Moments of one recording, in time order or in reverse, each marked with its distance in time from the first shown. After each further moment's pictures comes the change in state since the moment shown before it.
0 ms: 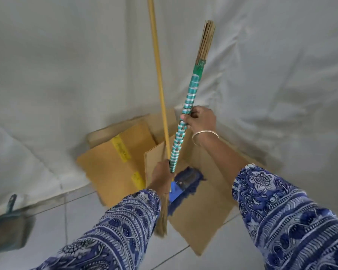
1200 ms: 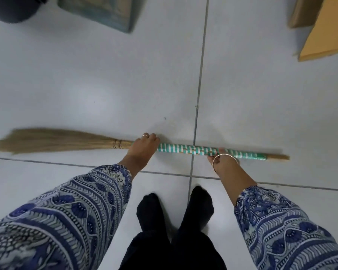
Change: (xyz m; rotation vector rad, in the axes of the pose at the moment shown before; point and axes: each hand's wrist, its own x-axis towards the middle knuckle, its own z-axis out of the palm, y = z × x) left_hand -0.172 -0.928 0.080 0.681 -0.463 -0.292; right_hand -0.498 0.640 0.628 0.387 0.115 1.572
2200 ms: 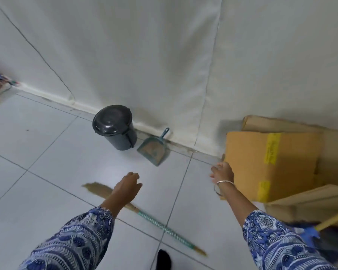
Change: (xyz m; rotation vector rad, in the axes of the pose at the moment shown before) left_hand -0.368 0.084 -0.445 -0.661 0.350 -0.578; right_hand -0.597 -0.248 0.007 -1.106 -0.436 -1.023
